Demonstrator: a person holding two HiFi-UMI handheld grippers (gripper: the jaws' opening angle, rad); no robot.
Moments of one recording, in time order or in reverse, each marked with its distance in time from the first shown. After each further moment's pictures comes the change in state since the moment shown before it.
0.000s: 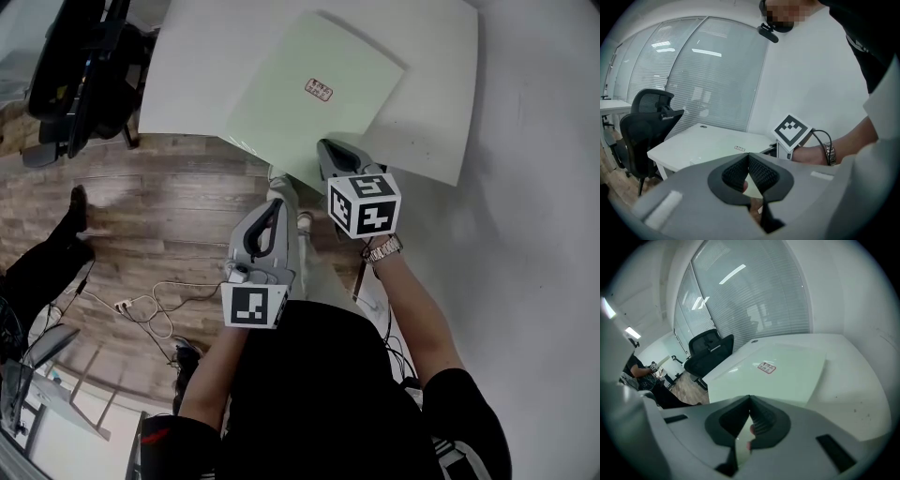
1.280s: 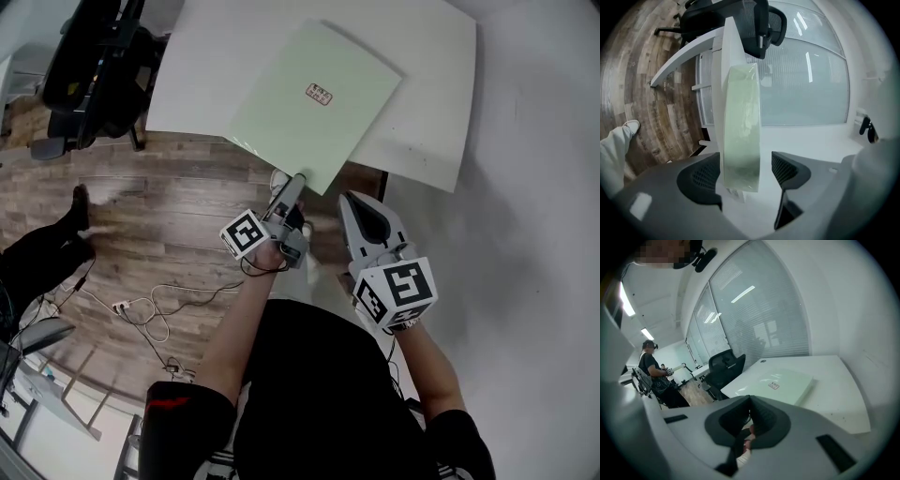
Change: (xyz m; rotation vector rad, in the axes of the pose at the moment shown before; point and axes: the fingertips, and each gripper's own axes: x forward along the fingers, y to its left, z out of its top) left arm 0.084 0.008 -0.108 -1.299 -0.050 -0.292; right arm -0.136 0.045 0.017 -0.061 -0.199 0.055
